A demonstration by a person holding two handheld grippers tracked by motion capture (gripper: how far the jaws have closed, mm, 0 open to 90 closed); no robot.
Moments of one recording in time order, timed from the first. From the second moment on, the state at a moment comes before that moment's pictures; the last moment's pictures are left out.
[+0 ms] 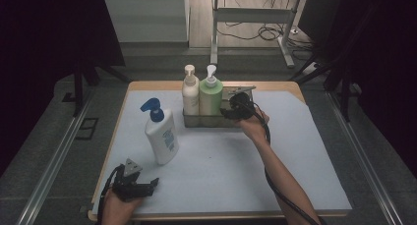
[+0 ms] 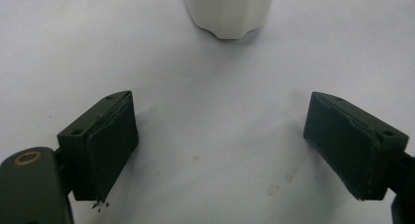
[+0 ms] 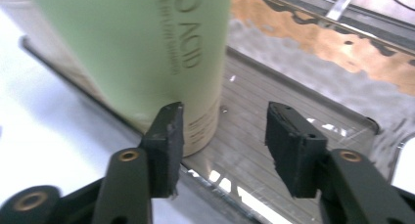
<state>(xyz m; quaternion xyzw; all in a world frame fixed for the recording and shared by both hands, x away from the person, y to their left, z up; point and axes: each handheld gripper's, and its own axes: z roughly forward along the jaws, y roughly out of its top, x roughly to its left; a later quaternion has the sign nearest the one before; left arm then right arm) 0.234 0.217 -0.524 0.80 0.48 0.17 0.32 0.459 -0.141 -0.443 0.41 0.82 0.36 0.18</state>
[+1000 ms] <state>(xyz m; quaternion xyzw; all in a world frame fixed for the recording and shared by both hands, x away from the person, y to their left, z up) 0.233 0.217 -0.524 0.80 0.48 0.17 0.32 0.402 -0.156 -0.416 0.33 0.85 0.38 0.16</state>
